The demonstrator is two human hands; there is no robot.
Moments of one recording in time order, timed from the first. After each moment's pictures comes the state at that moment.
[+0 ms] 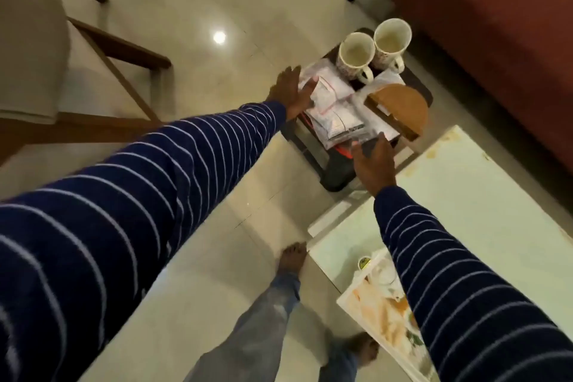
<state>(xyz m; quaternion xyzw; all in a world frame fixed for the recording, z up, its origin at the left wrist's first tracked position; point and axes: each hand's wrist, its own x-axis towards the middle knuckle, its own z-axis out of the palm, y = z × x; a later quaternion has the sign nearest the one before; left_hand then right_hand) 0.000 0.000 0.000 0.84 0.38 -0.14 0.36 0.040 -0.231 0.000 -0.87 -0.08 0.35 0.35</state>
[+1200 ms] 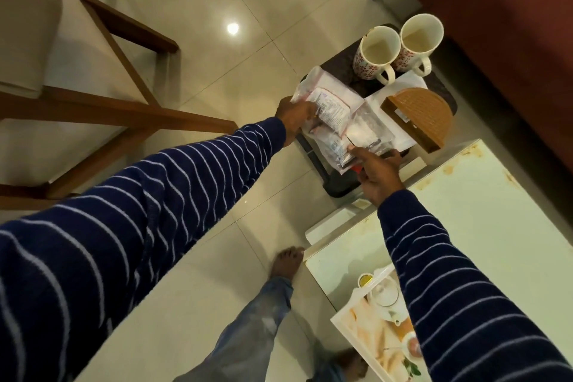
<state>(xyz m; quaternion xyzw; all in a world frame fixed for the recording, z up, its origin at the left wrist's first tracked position) -0.025 -0.017 -0.053 0.47 0.54 0.02 0.70 0.045 -0.206 -0.039 -0.63 0.24 0.44 0.60</state>
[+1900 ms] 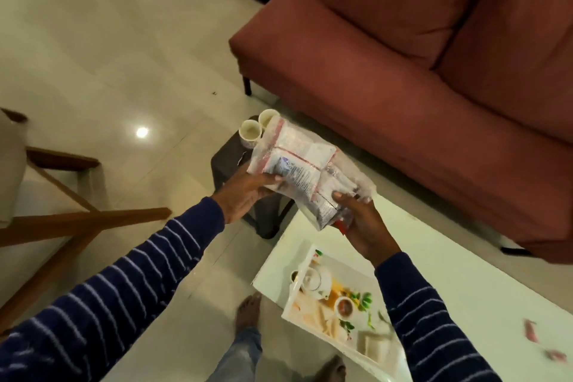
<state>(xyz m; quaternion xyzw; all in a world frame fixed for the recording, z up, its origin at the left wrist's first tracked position) -0.051 -0.163 0.235 0.50 0.19 -0.08 0.84 0.034 -0.410 0.226 -0.52 0.05 0.41 0.75</state>
